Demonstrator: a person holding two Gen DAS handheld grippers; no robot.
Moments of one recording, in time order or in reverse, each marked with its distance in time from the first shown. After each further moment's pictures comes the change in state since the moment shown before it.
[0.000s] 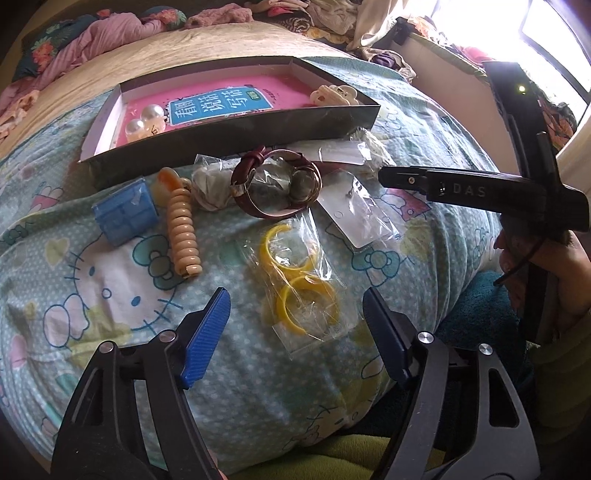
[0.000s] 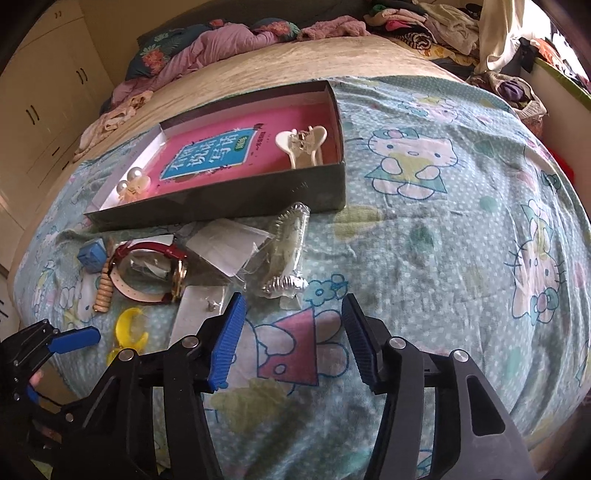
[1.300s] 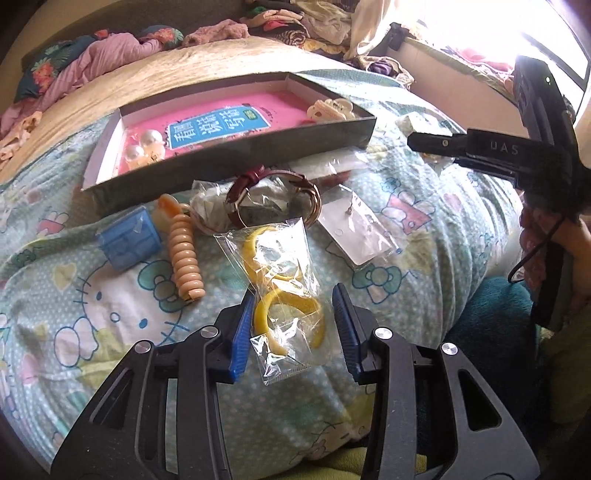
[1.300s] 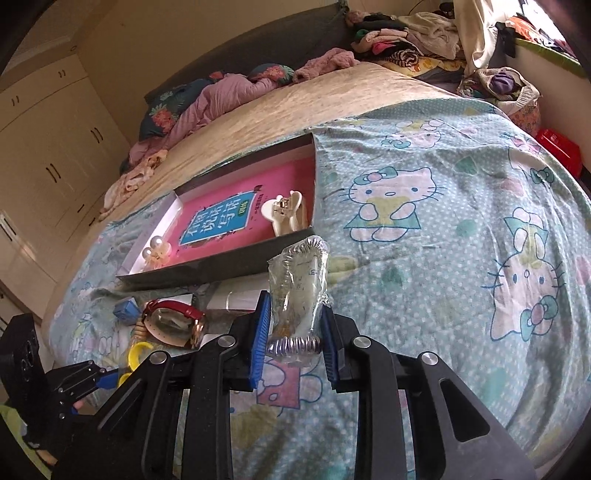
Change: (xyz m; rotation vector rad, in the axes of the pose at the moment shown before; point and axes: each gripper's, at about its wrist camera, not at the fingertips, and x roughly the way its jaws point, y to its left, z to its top) left arm -0.006 -0.010 0.003 0.050 -0.064 0.044; right arm -0.038 -0.036 0.007 0.113 -0.192 0.155
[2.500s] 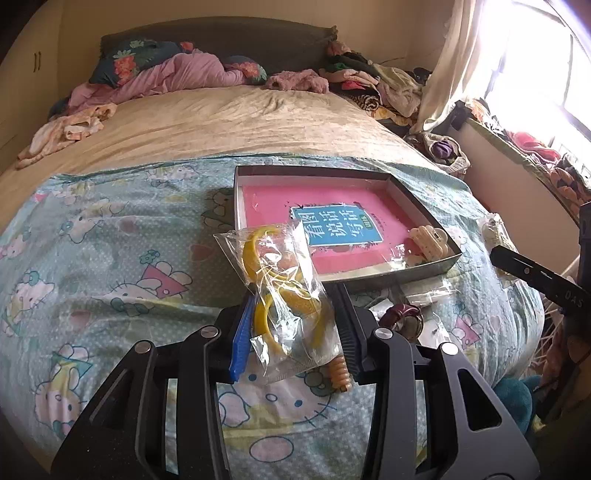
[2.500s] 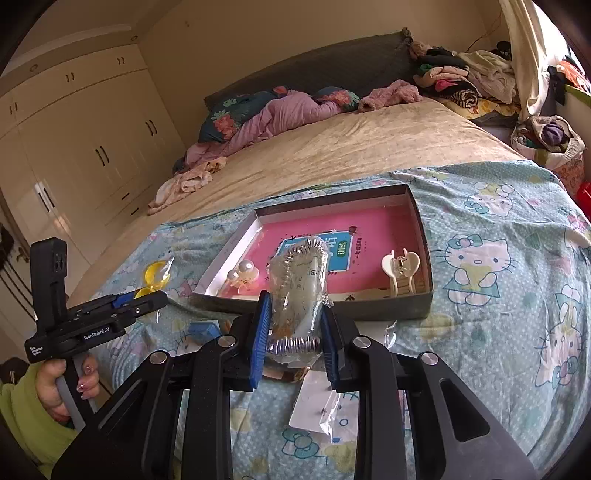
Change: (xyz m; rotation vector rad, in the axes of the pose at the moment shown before) left arm -0.062 0.102 0.050 -0.227 -0.205 0.129; right arm -0.017 0.087 0.026 -0.160 -0.081 0.142
